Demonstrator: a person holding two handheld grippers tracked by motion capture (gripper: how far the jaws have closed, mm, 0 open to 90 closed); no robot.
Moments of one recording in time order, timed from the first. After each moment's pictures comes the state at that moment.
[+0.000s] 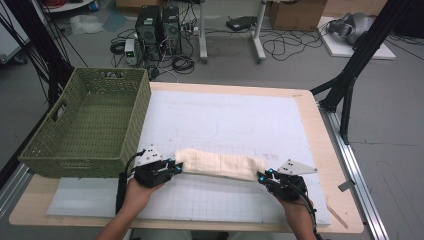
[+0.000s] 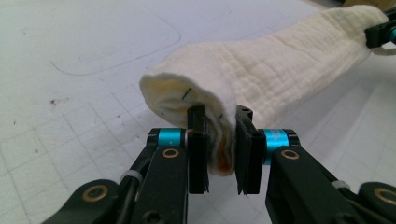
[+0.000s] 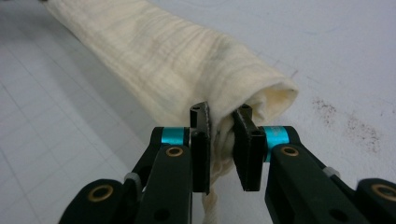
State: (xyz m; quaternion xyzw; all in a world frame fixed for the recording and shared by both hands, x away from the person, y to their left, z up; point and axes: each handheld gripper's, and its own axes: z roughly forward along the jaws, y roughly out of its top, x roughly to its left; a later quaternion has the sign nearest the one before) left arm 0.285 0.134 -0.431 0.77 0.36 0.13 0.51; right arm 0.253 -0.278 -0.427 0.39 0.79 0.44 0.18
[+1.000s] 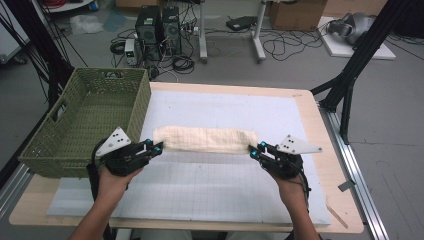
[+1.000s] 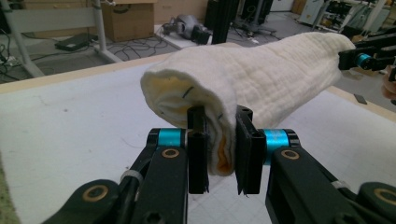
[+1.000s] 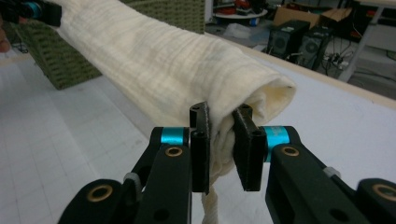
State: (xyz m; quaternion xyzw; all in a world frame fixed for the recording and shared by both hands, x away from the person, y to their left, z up) left arm 0.277 0.185 -0.360 0.71 0.35 0.19 0.58; right arm 0.285 -0.253 -0.365 0.31 0.76 0.53 0.21
